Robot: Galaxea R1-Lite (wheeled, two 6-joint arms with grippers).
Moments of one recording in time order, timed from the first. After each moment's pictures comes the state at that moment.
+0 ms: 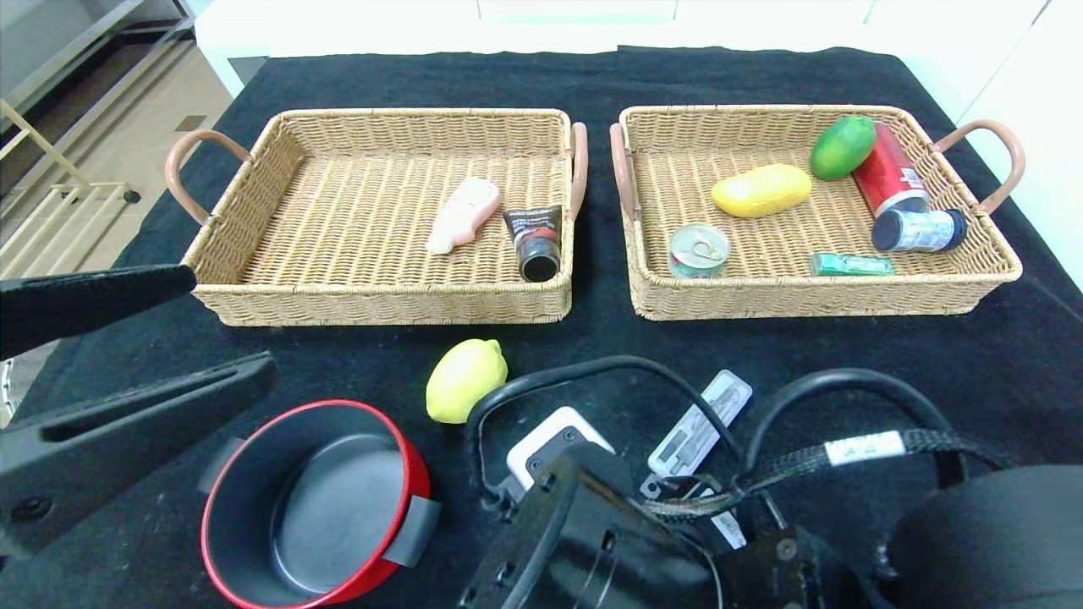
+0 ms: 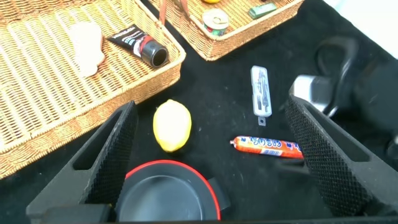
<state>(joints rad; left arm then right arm) -0.55 0.93 -0.81 -0.12 -0.13 0.08 1.22 1.87 -1.42 0.54 -0.66 0.28</state>
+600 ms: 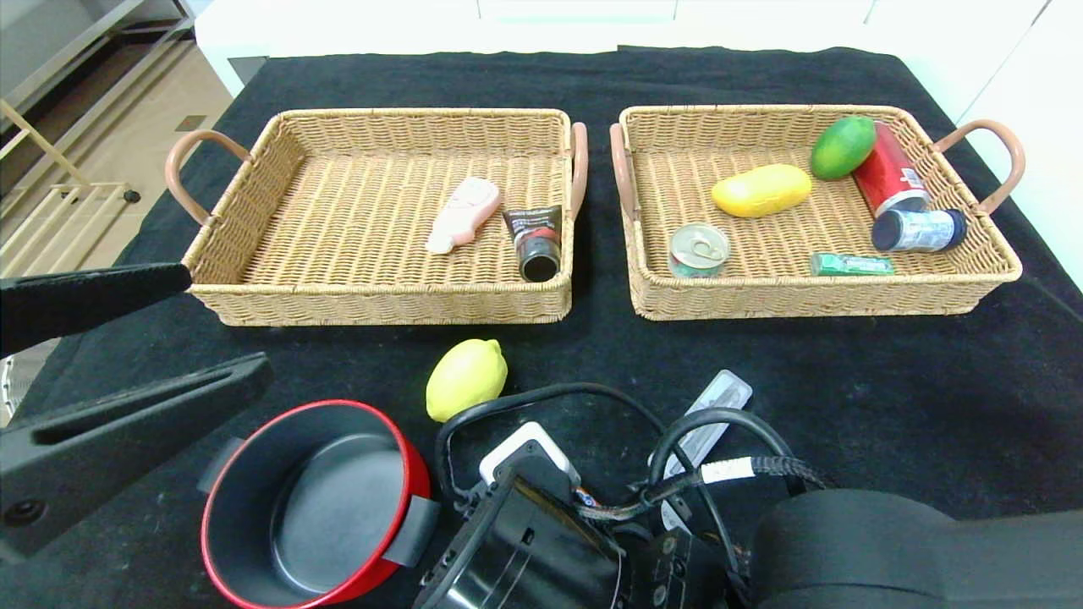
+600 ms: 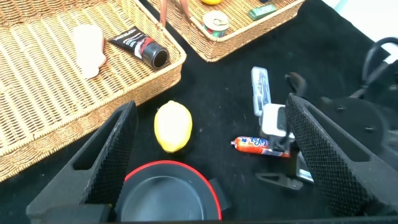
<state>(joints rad) -0.55 0.92 -0.80 -0.12 -0.13 0.09 1.19 1.98 -1.44 0.45 -0.66 0.28</state>
